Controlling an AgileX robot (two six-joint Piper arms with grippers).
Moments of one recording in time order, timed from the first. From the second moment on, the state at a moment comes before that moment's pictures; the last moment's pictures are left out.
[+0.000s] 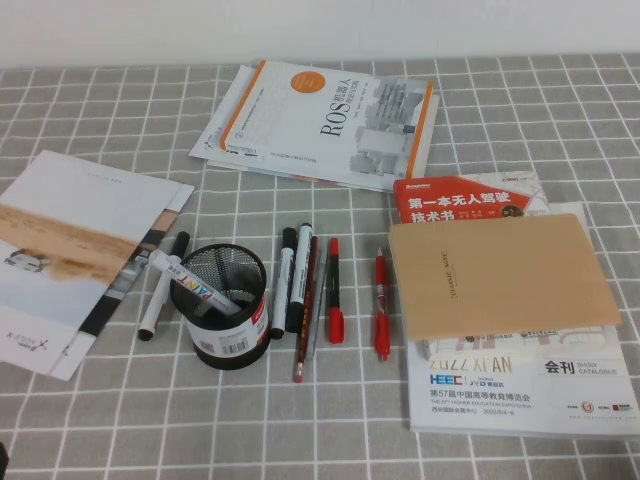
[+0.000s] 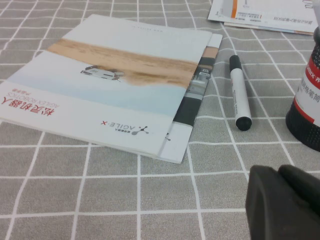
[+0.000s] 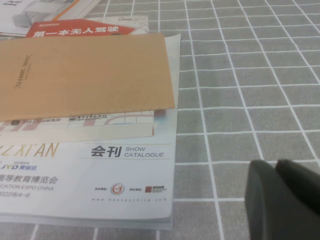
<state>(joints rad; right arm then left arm) 0.03 -0.01 0.03 0.09 0.38 0.01 -0.12 -0.01 0.03 -0.02 0.38 0.03</state>
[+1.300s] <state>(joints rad) 0.03 -0.01 0.03 0.85 0.36 0.01 -0.12 -0.01 0.03 -0.02 0.38 0.03</state>
